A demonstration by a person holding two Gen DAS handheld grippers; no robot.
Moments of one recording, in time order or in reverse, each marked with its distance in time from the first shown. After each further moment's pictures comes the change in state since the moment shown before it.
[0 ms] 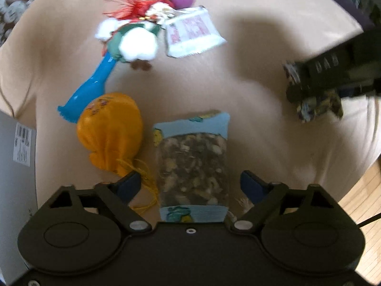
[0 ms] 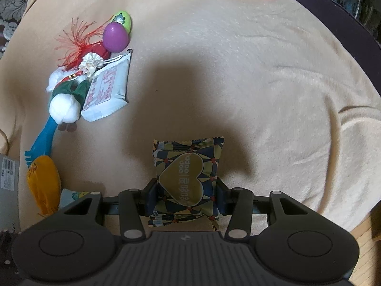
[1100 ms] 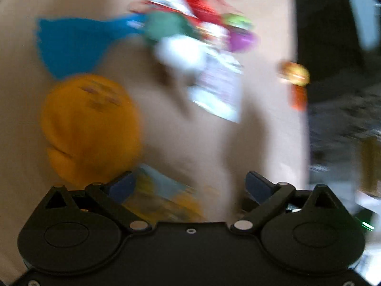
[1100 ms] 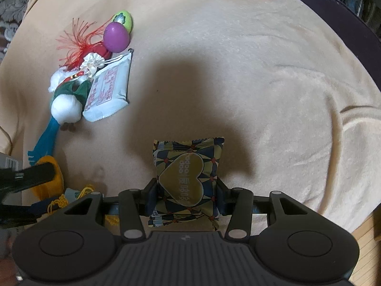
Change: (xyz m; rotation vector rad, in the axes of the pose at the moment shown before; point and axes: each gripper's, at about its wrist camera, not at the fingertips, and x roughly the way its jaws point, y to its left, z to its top) left arm 0.054 0.143 0.025 -0.751 0.016 -0.591; right arm 0.001 -0.007 0.004 0.037 0.017 0.035
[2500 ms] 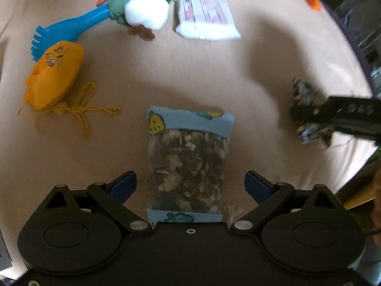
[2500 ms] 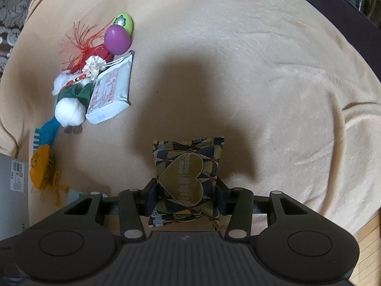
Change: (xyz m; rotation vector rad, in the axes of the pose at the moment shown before) left arm 0.026 -0.064 -0.091 0.492 0.122 0.372; right arm 0.000 0.000 -0.001 -0.006 -0.008 0.006
